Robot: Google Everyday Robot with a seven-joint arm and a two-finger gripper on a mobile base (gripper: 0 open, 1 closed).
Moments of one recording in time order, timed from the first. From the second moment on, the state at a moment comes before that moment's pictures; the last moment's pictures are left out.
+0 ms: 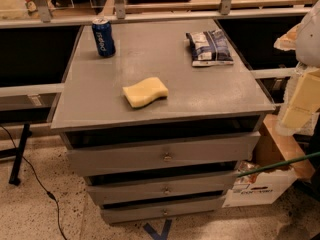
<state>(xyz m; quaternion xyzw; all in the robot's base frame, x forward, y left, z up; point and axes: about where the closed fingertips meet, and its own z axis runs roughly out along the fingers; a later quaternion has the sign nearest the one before) 0.438 -0.217 0.976 -0.60 0.78 -0.03 0.16</state>
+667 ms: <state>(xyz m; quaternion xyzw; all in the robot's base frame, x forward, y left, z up) 0.466 -0.210 0.981 -0.61 0.77 -0.05 0.19</state>
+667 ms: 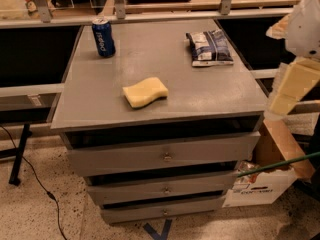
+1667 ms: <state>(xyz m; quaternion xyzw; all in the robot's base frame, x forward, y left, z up) 0.645 -0.184 0.996 -0.62 0.72 -0.09 0.31</state>
